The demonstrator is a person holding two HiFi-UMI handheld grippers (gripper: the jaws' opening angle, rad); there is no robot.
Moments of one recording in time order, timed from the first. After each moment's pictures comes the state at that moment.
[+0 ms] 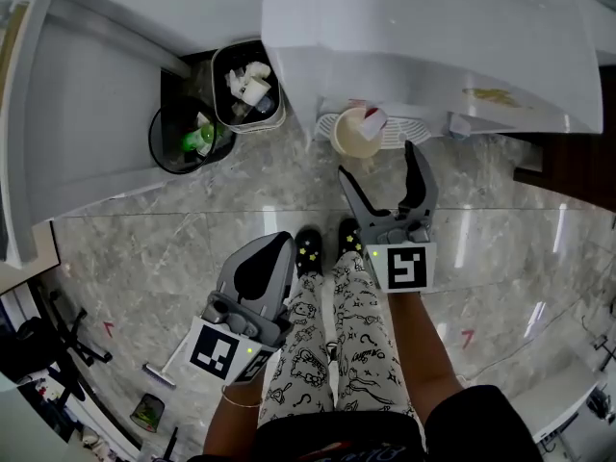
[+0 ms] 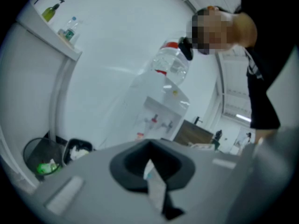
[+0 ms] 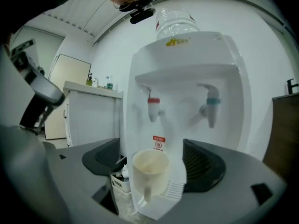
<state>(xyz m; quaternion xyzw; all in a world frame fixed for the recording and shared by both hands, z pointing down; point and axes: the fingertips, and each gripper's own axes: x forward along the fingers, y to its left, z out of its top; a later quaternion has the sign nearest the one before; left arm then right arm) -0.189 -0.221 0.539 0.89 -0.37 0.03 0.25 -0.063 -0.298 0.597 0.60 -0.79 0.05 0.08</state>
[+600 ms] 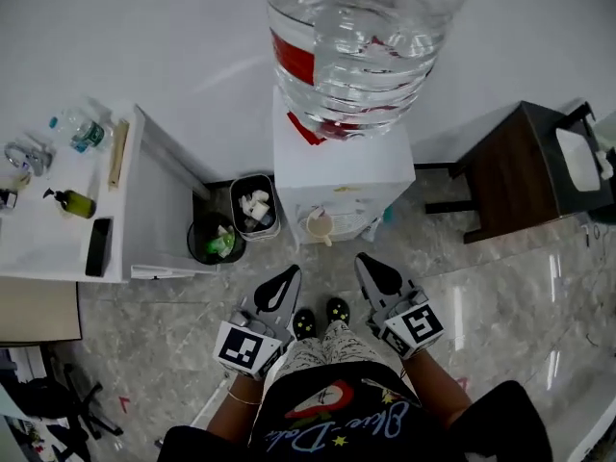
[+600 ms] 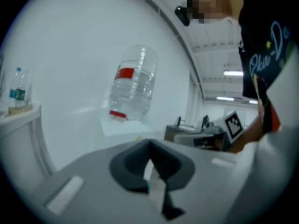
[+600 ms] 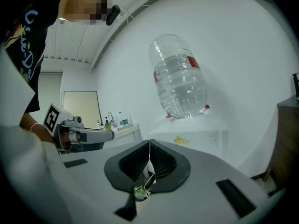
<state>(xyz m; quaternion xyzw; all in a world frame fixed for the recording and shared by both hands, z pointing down) -0.156 -0.186 0.311 0.95 -0.30 0.06 0.11 -0.051 -0.179 0.321 0.53 -0.84 0.12 0.02</state>
